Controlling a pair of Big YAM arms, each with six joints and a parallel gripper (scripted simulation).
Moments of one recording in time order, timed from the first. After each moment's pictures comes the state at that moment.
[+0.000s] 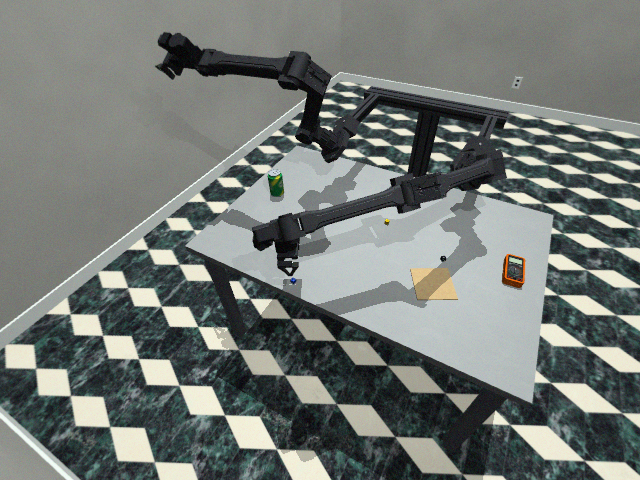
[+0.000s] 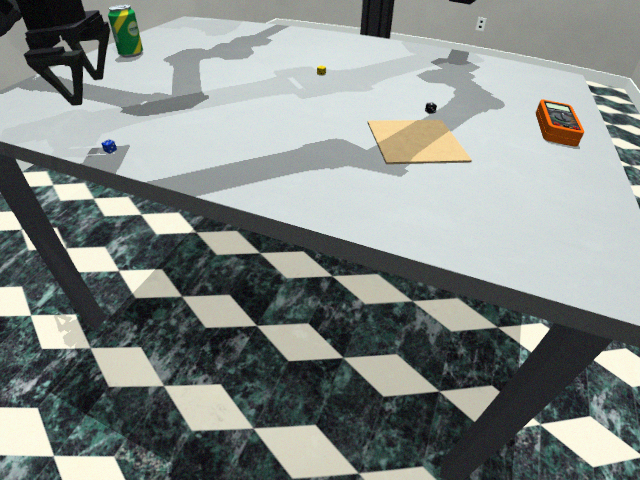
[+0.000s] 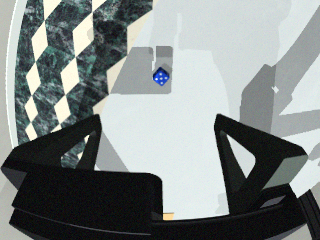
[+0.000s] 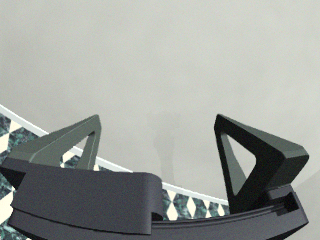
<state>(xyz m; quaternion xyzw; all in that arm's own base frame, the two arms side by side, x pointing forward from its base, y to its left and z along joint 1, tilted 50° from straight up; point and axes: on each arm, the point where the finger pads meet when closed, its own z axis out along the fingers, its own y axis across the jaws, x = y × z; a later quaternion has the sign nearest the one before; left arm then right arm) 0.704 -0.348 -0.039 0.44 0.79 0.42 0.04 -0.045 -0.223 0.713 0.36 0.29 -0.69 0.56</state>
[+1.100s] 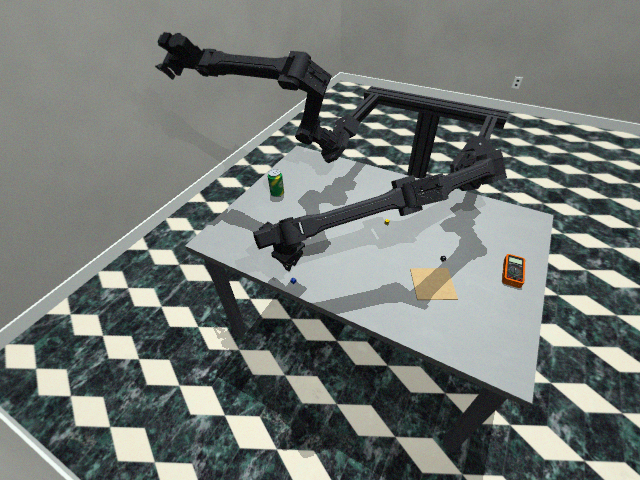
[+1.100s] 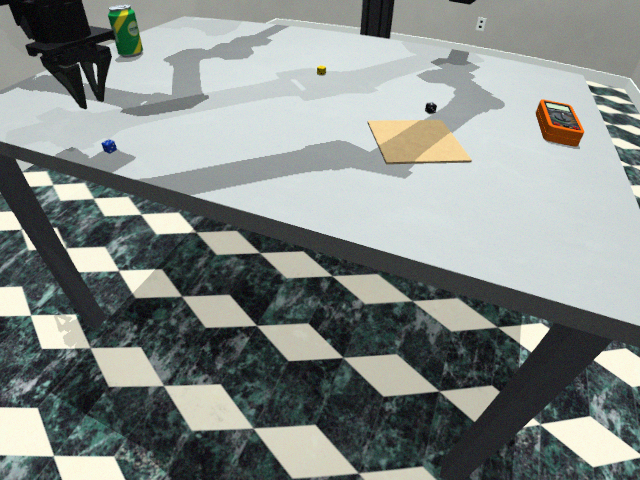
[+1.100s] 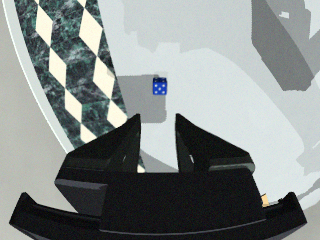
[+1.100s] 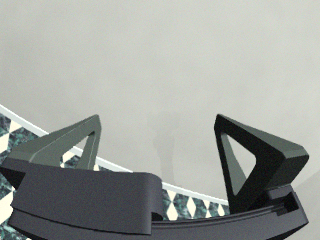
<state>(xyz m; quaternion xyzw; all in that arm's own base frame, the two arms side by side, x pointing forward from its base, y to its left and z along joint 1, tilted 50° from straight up) 0.713 -0.338 -0.058 0.68 0.60 0.41 -0.10 -0.045 -0.223 0.713 0.36 0.29 -0.69 0.56</state>
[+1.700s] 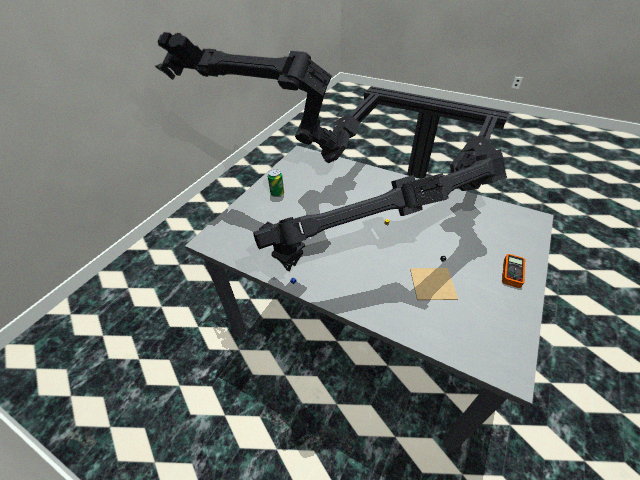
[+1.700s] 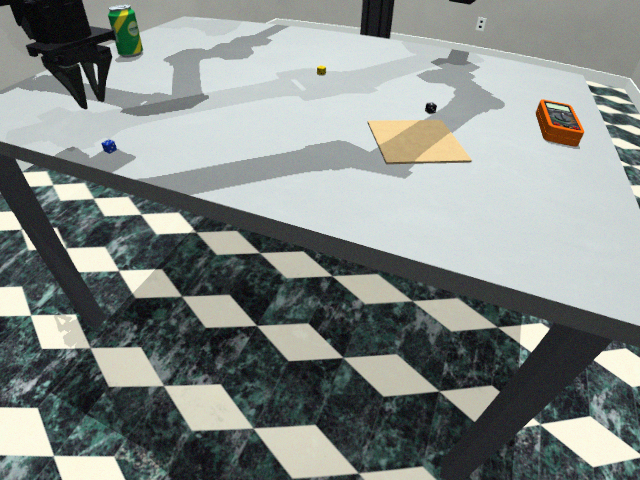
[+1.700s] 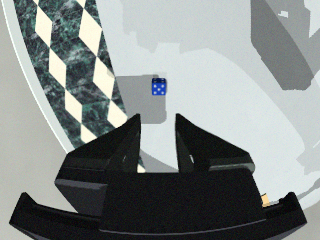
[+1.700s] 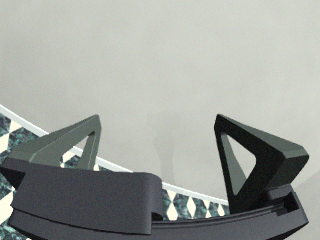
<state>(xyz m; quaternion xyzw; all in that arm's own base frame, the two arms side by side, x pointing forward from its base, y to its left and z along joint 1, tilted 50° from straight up) 0.712 -0.337 -0.059 0.68 0.60 0.41 -0.10 -0.045 -0.223 0.713 0.36 0.29 -0.69 0.56</state>
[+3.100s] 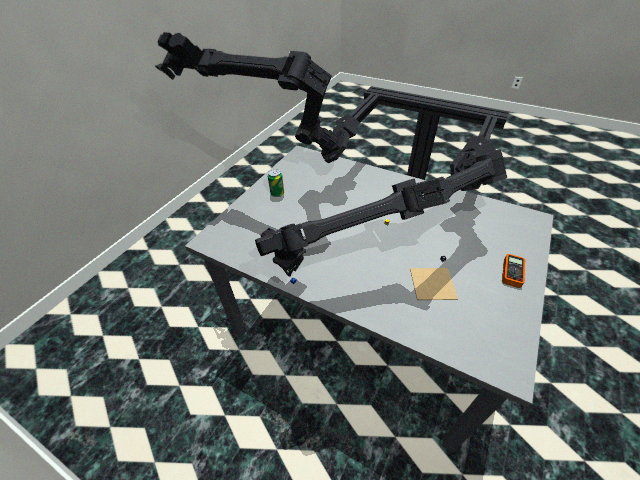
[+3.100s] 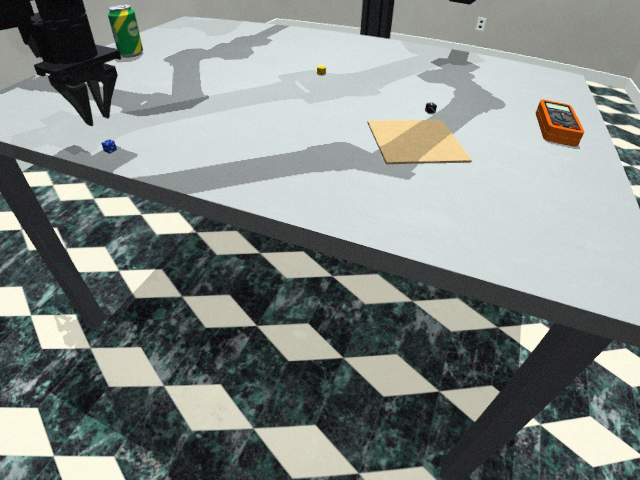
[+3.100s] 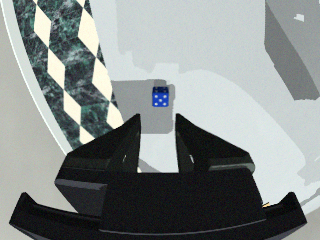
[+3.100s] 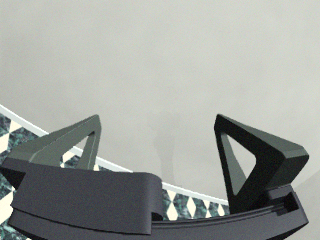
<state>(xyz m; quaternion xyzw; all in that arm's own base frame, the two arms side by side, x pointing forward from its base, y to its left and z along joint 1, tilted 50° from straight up) 0.725 -0.320 -0.075 0.68 0.60 0.41 -0.09 -0.045 -0.223 0.713 0.36 0.29 -0.69 0.56</state>
